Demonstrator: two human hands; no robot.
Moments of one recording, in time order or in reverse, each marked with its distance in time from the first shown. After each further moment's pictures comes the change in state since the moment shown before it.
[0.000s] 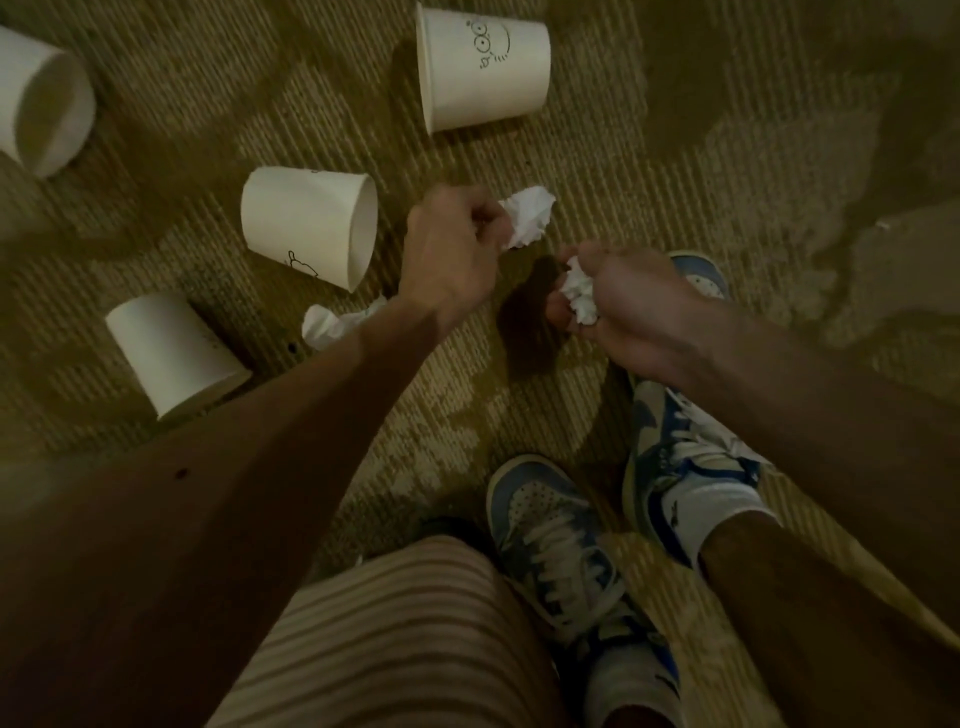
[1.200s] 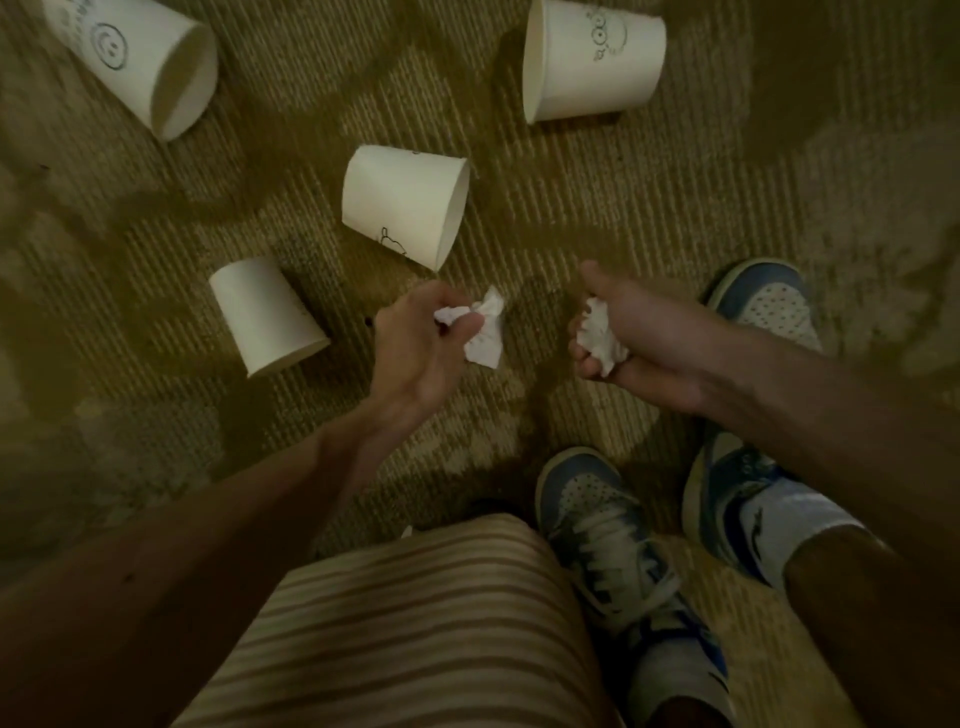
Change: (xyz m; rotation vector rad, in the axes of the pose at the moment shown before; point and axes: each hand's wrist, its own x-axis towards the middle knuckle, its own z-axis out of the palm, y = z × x) left_hand -0.082 -0.074 -0.037 -0.108 0.055 -0.231; right_hand -0.020 0.017 0.033 -0.167 -0.183 0.147
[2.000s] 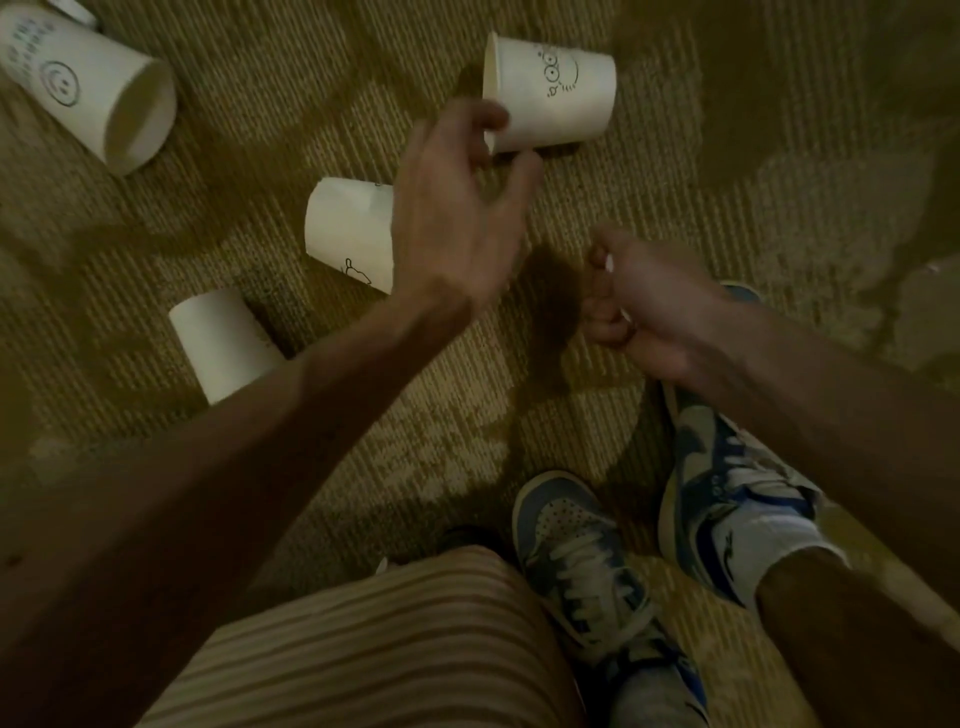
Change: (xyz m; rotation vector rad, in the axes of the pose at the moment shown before) left_hand 0.046 0.111 -0.004 -0.107 0.177 0.247; right_hand 0.005 -0.035 -0.013 0.057 0.099 -0.176
